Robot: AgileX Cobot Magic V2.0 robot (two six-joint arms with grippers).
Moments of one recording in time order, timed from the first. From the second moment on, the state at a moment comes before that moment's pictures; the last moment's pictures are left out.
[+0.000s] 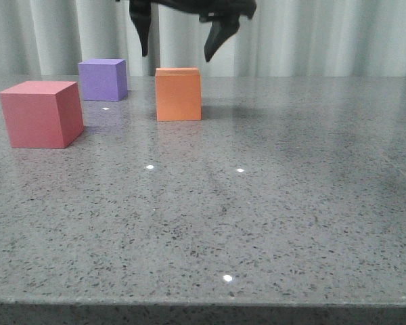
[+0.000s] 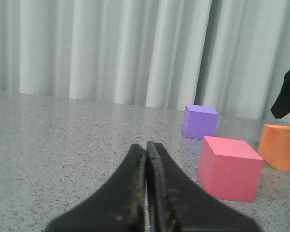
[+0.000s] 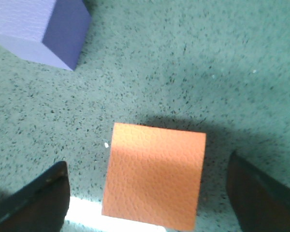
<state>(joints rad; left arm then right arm) -0.06 0.00 0.00 0.11 -0.04 -0.27 0.61 2.18 -2.27 -0.15 1.06 0.48</state>
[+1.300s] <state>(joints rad) -0.06 0.00 0.00 0.11 -0.04 -0.27 0.00 1.00 -0.95 -0.14 0.68 0.23</state>
